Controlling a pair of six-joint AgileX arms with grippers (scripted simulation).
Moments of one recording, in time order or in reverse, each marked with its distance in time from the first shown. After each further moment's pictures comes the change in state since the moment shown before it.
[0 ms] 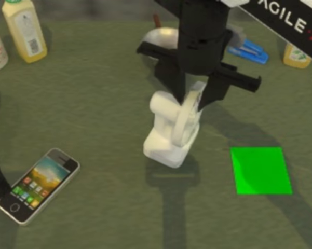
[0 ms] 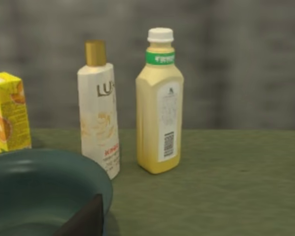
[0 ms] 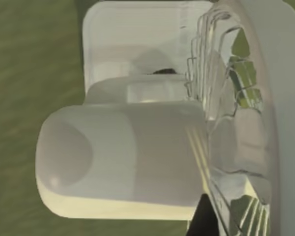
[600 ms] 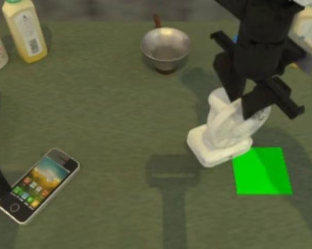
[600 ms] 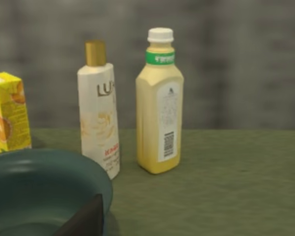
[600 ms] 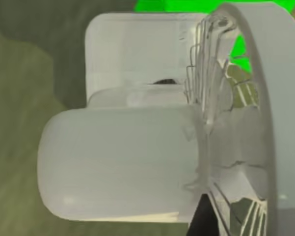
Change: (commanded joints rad) left arm 0.000 0.000 0.000 0.000 0.000 0.000; right arm -0.125 -0.262 -0.393 0.103 0.003 0.508
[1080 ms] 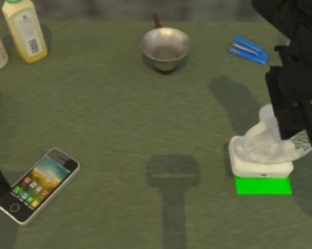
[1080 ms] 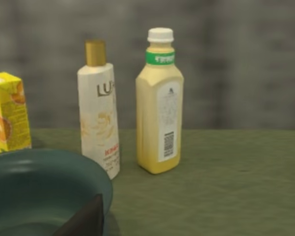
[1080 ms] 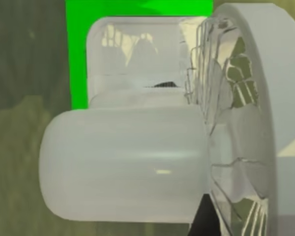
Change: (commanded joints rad) left arm 0.000 0.000 0.000 0.000 0.000 0.000; right arm -0.095 -0.205 -0.314 0.081 0.003 0.362
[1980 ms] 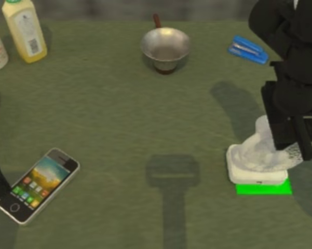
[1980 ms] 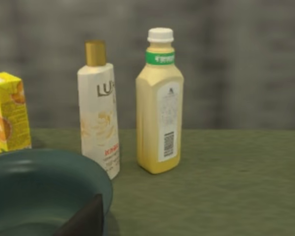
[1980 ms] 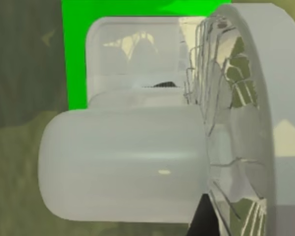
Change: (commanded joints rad) left arm 0.000 0.000 0.000 0.000 0.000 0.000; right arm -0.005 0.007 -0.130 0.136 0.000 -0.003
